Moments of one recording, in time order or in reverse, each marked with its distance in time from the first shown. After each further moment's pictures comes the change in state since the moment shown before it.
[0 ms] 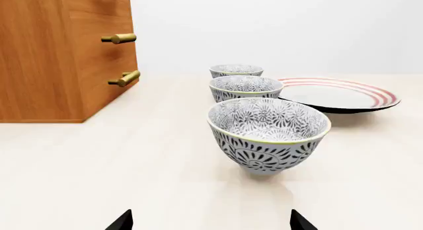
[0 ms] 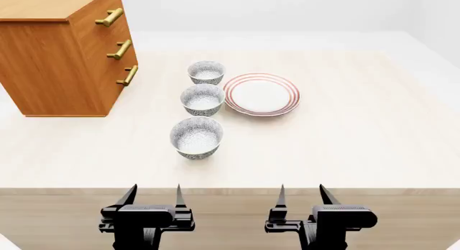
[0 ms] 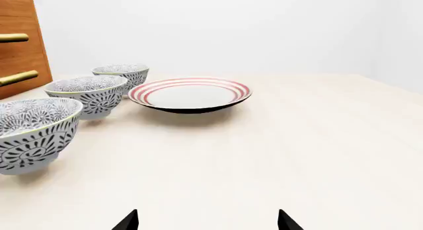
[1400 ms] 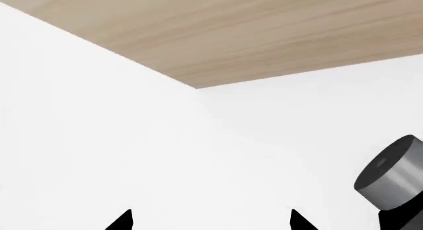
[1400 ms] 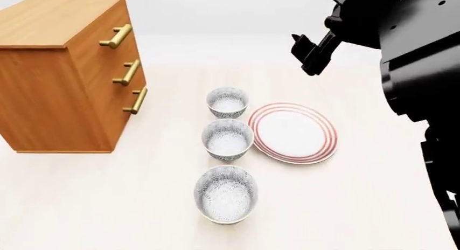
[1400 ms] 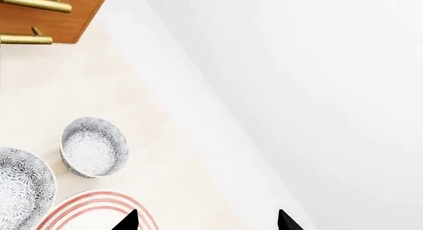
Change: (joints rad) left arm 0.208 -0.374 -0.006 -1.256 0.002 0.377 -0.059; right arm 1.476 0.441 -0.690 0.097 -0.104 1.009 -0.739
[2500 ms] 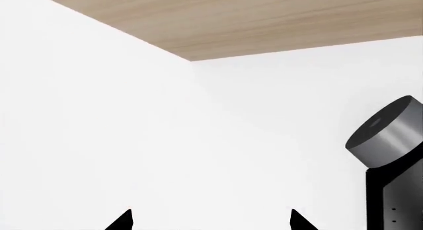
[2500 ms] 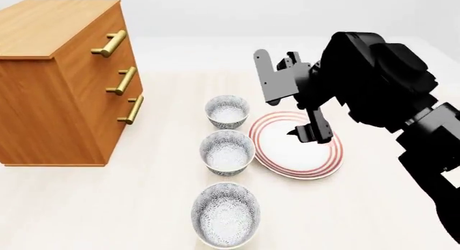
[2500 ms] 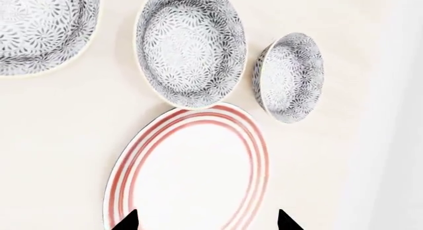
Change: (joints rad) left arm -0.001 0.002 -0.046 -0.053 -0.003 -0.088 0.046; right arm 0.085 -0.050 -0.558 0.528 -0.008 -0.771 -0.525
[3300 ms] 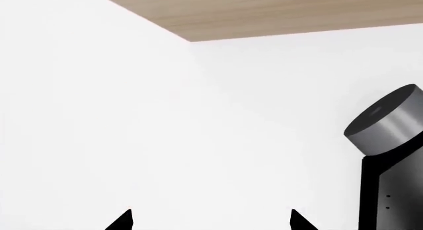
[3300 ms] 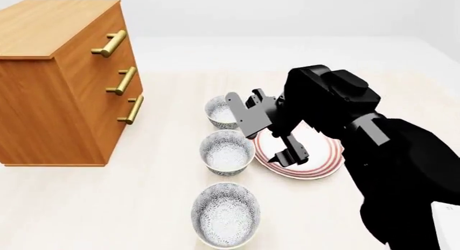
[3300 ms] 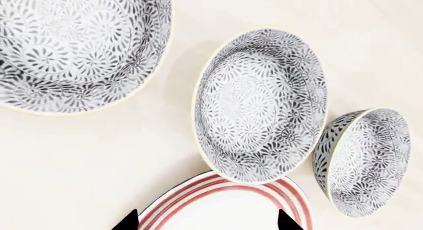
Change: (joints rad) left arm -0.010 0.003 -0.037 0.000 0.001 -0.075 0.018; right arm -0.052 -0.309 -0.146 0.668 0.075 -0.568 0.025
